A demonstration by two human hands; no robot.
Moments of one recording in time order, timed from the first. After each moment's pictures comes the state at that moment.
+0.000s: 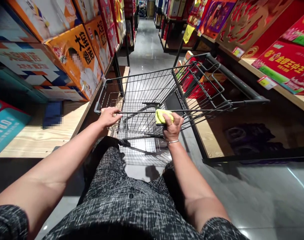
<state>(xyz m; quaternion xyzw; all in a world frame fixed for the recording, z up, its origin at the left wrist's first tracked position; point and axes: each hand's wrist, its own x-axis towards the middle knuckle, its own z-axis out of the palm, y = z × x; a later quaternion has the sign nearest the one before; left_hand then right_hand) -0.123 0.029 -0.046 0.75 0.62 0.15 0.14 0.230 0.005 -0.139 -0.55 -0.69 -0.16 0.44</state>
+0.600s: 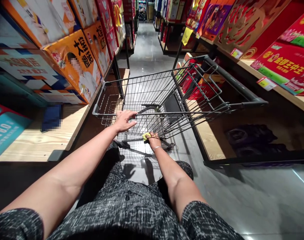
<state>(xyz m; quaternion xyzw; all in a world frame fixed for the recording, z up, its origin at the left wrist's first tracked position) -0.056 0.030 -0.054 0.81 0.55 0.17 0.13 0.169 -0.011 -0.223 -0.59 -0.79 0.14 0.03</state>
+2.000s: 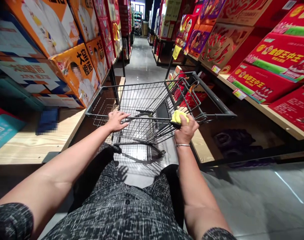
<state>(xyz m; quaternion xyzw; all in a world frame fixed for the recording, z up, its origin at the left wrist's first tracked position) -0.075 0.037 -0.043 0.81 0.56 0.11 0.10 0.300 -0.011 -0.070 -0.65 -0.60 -0.23 0.41</state>
